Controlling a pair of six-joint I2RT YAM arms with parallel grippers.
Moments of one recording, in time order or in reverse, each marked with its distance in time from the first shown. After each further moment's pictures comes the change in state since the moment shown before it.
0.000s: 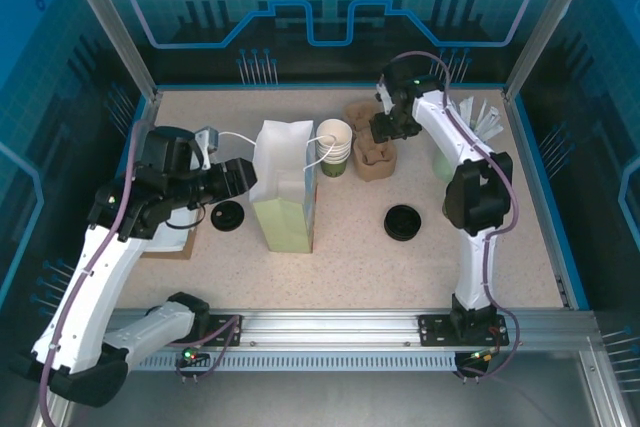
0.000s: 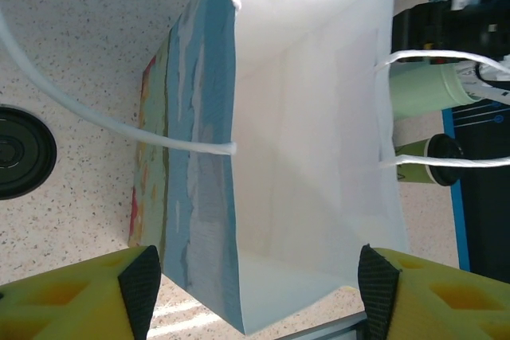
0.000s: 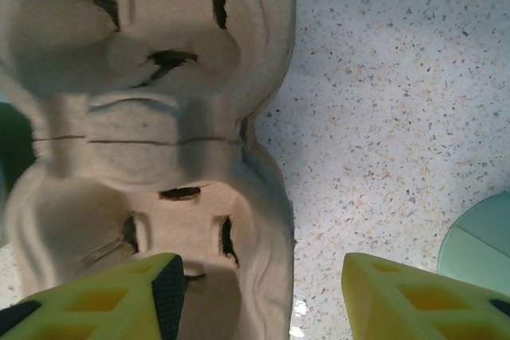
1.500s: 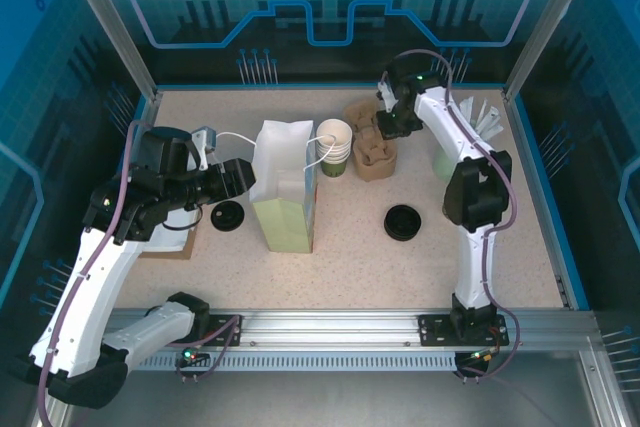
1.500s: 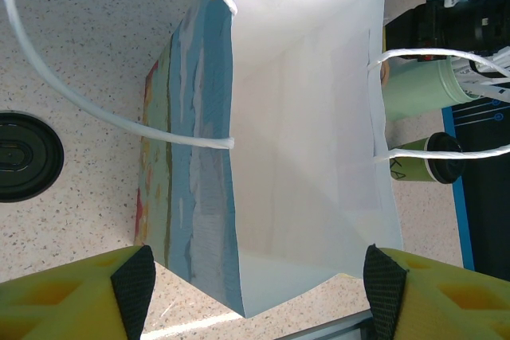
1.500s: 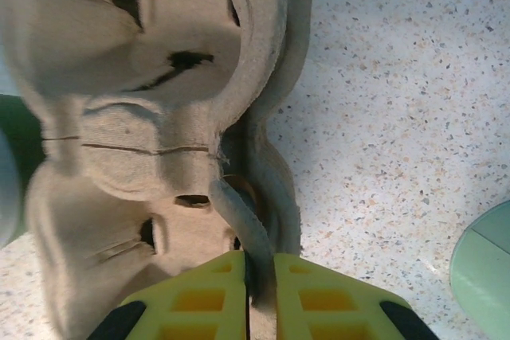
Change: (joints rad) left arm 0.000 -0.005 0.018 -0.021 -0.008 0.020; right arm -0.023 0.013 0.056 -0.052 -0.077 -0.018
